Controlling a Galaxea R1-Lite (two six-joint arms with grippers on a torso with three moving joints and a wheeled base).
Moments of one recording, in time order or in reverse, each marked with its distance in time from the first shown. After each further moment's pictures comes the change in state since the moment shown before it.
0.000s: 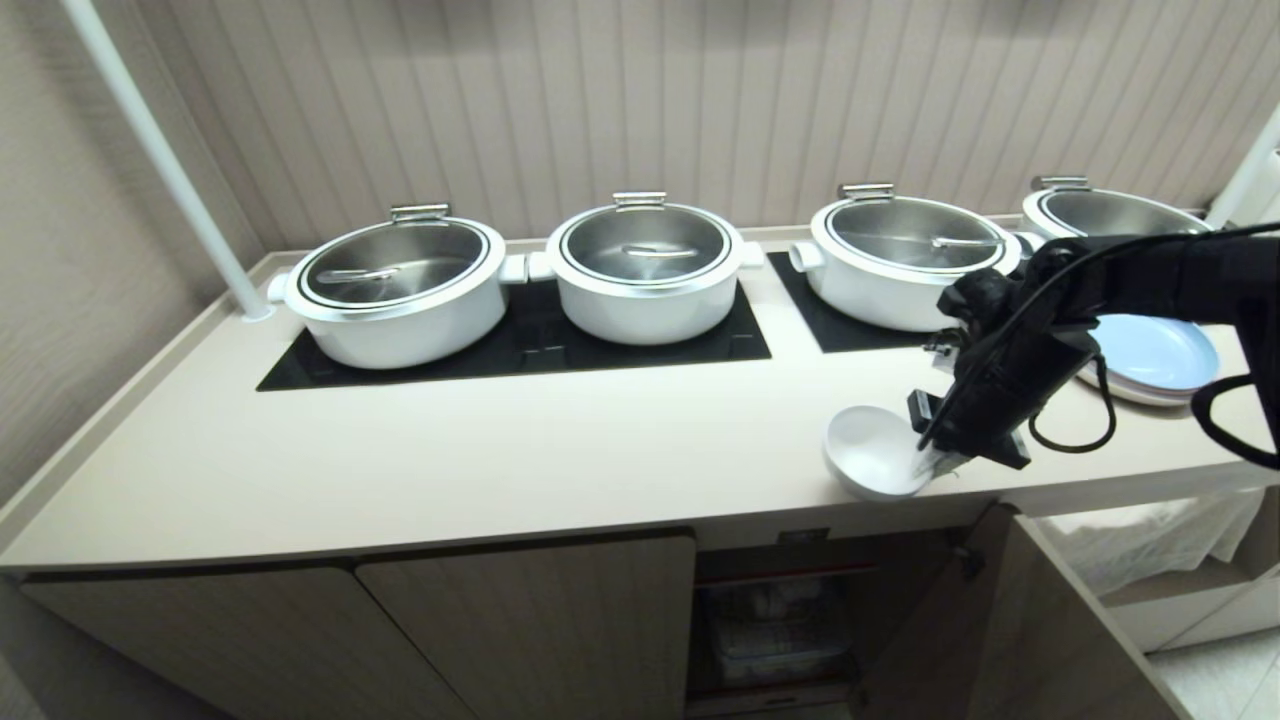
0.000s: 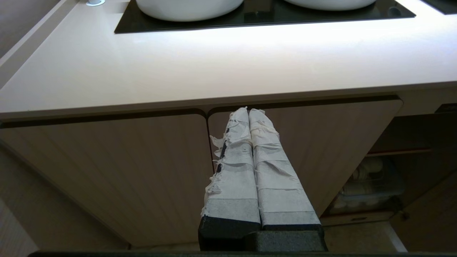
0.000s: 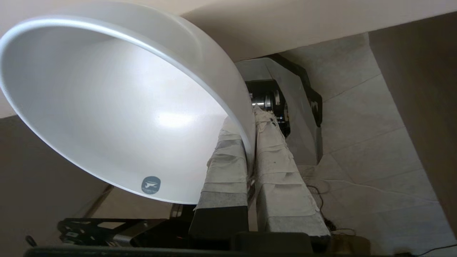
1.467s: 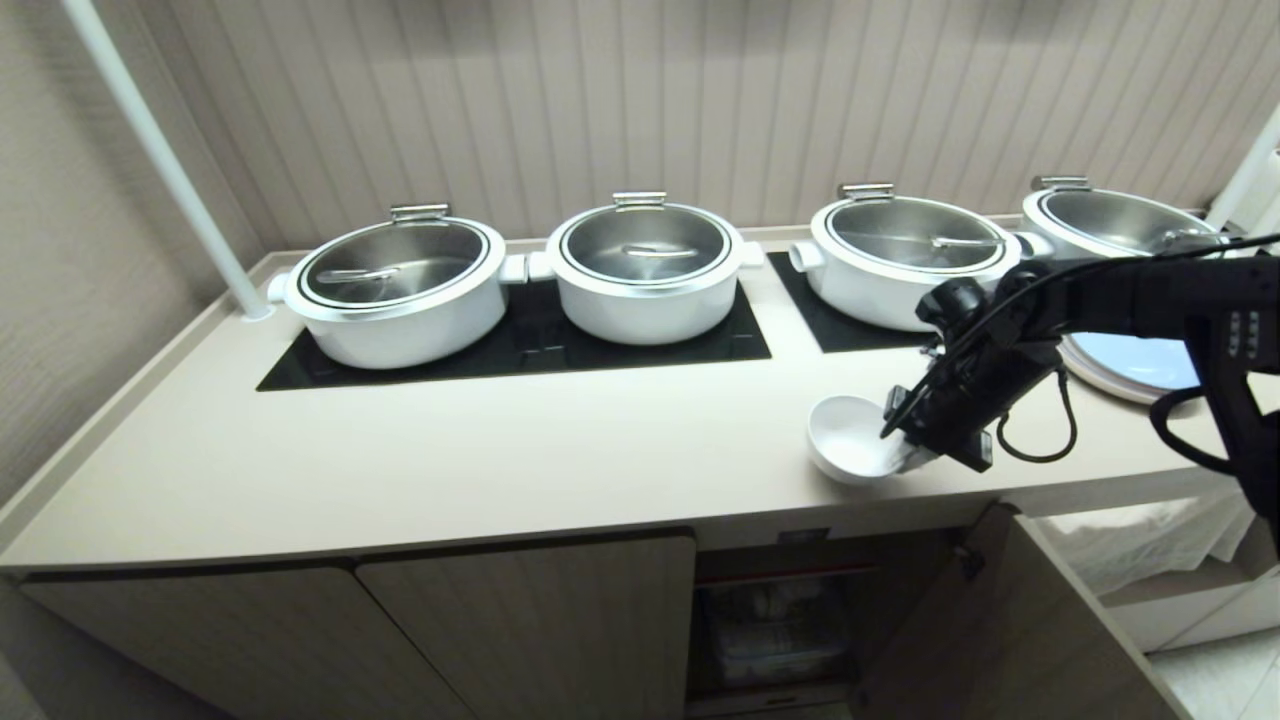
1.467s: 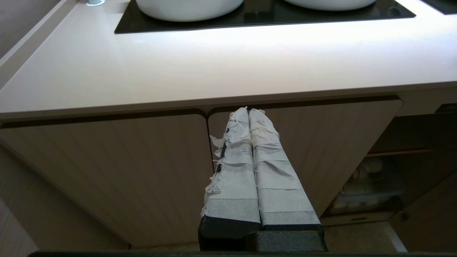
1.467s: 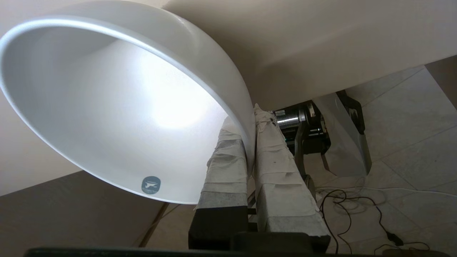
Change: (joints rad) left arm 0.000 0.000 0.000 0.000 0.000 0.000; right arm 0.012 0.066 -0.015 -0.129 0.001 0.225
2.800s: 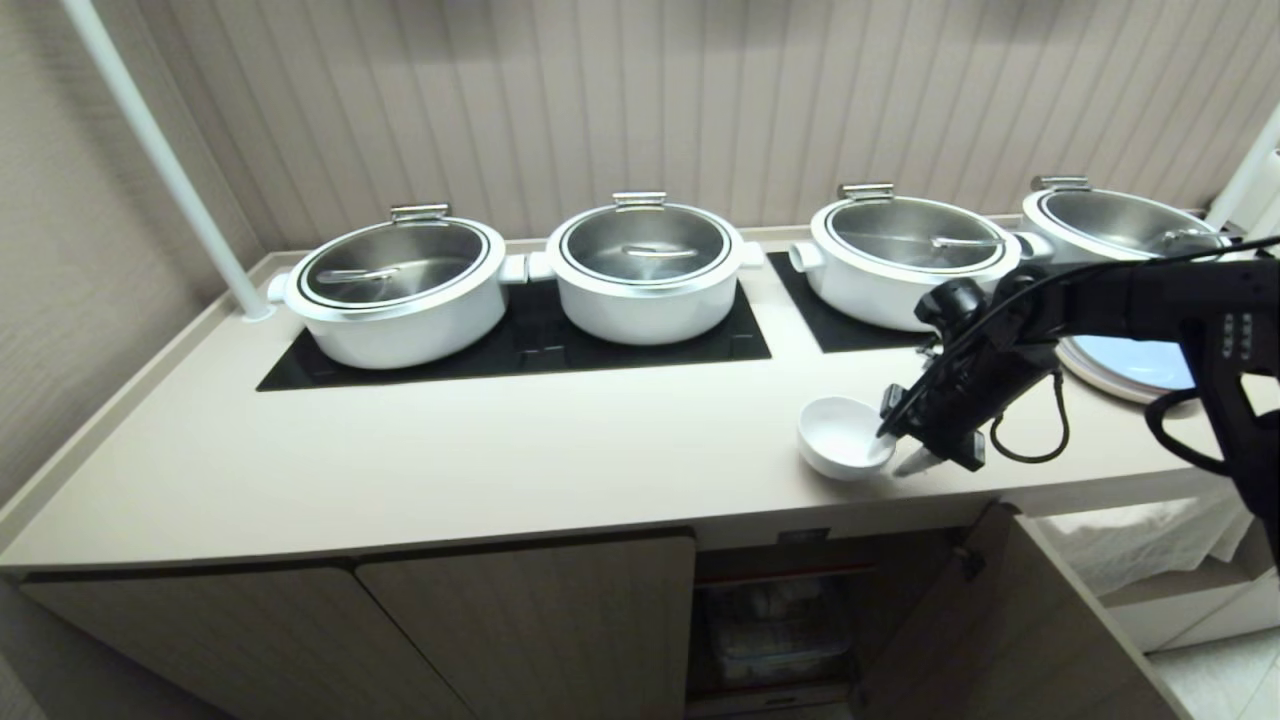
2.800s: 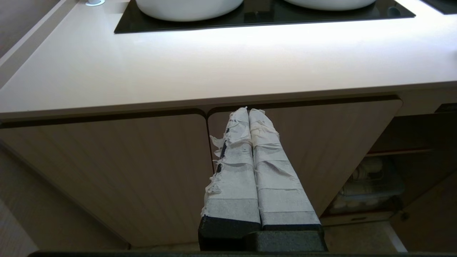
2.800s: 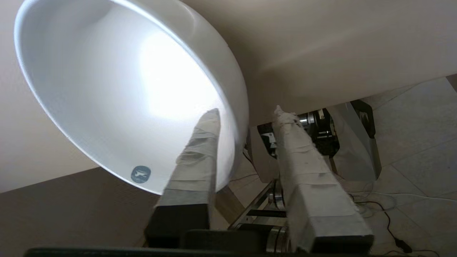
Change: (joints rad) left arm 0.000 0.000 0.000 0.000 0.000 0.000; right arm -0.003 0.009 0.000 -0.028 0.034 0.000
